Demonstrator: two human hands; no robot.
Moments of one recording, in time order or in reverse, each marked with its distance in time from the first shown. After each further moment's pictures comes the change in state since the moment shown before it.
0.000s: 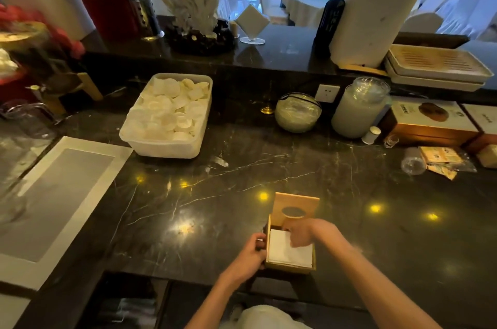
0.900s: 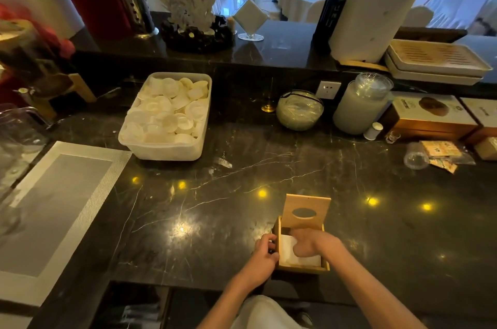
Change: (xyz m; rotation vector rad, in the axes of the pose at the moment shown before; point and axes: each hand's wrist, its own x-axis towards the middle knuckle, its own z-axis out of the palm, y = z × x) left_hand 0.010 -0.012 -0.007 0.081 -0.047 0.019; right_hand 0.005 -0.022 0.025 0.134 0.054 0.147
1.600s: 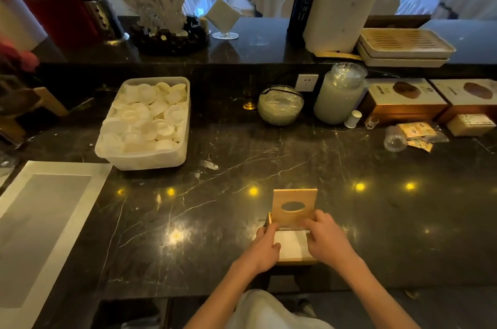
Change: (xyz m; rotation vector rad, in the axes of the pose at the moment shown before) left_hand 0.004 0.044 0.003 0.479 -0.067 0.070; right_hand -0.024 0.056 0.035 0.097 0.602 -0.080
